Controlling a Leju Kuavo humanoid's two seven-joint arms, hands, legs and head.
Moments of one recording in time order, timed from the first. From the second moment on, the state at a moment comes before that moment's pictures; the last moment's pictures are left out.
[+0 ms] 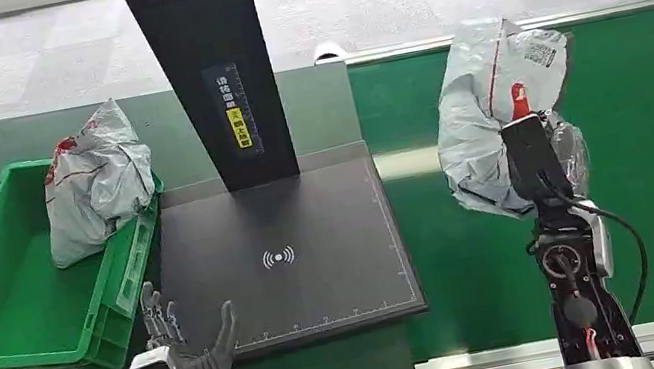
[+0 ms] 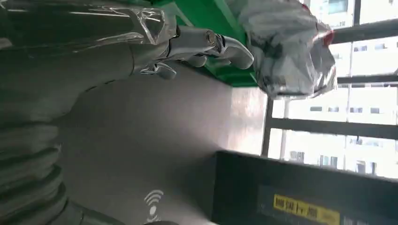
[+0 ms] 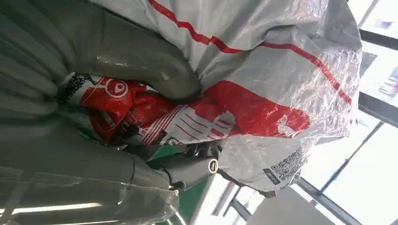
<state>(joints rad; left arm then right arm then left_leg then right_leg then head) 0.07 -0.27 -0.28 -1.26 -0.03 0.70 -0.70 -0.37 0.04 0.00 -1.24 0.57 -0.30 -0.19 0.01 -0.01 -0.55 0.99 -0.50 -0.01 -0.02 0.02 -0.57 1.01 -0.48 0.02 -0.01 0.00</state>
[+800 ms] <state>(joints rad) 0.00 -0.28 -0.29 -1.19 0.09 0.70 -0.70 -0.29 0.17 0.27 -1.16 0.47 -0.12 -0.15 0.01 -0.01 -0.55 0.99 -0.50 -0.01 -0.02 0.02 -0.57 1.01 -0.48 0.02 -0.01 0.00</state>
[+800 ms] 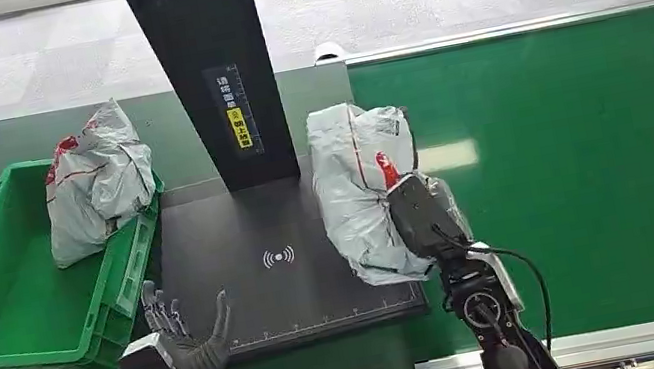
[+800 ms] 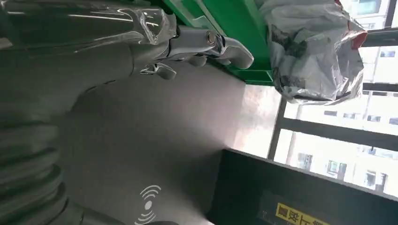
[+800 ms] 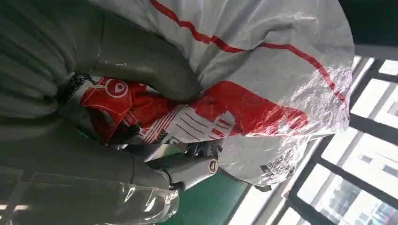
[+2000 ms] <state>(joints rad) -0.02 -0.26 -0.35 -1.12 0.06 0.68 -0.70 -0.10 0.08 0.34 -1.32 -0.03 0.40 -0.54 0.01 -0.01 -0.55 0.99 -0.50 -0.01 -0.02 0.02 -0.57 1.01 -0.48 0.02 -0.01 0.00</state>
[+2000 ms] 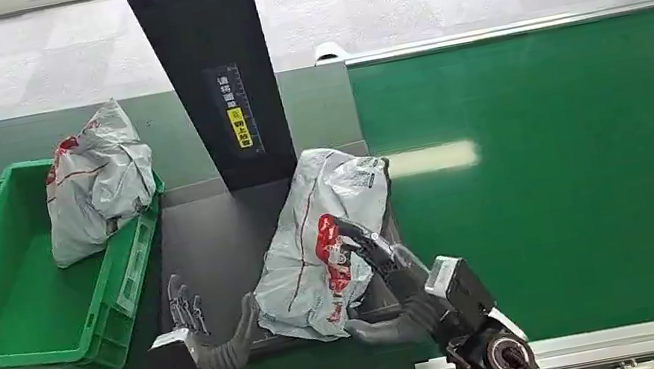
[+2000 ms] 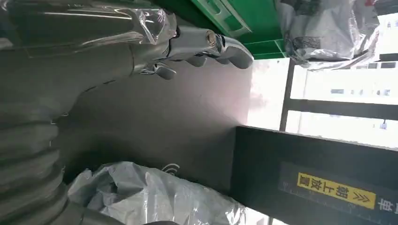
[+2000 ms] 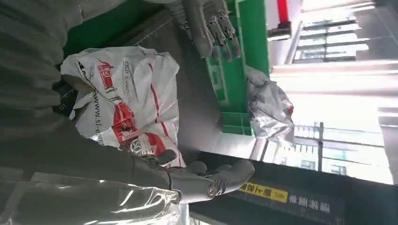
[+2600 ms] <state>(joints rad) -0.38 -0.21 -0.52 -1.10 -0.76 0.56 -0.41 0.14 0.21 0.03 -1.35 0.42 -0.44 -0.59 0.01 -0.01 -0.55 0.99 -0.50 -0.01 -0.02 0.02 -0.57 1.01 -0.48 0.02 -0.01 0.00</state>
